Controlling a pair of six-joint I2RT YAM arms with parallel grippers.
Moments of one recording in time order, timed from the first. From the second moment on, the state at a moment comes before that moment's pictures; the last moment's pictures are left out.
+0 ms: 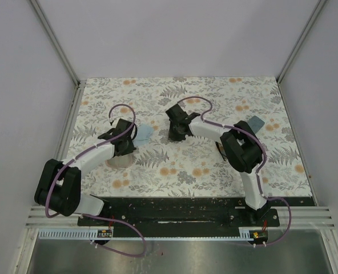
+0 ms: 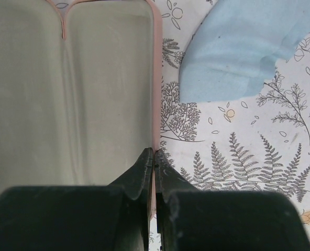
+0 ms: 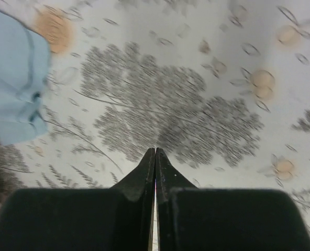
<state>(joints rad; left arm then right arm) -0.38 1.39 0.78 -0.44 -0.28 -0.64 0.71 2.08 1.47 -0.43 0.08 0.76</state>
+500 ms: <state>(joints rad) -0.33 1.34 0.77 -0.45 -0.28 -0.64 0.72 2.43 2.08 -0.41 -0.10 0.71</state>
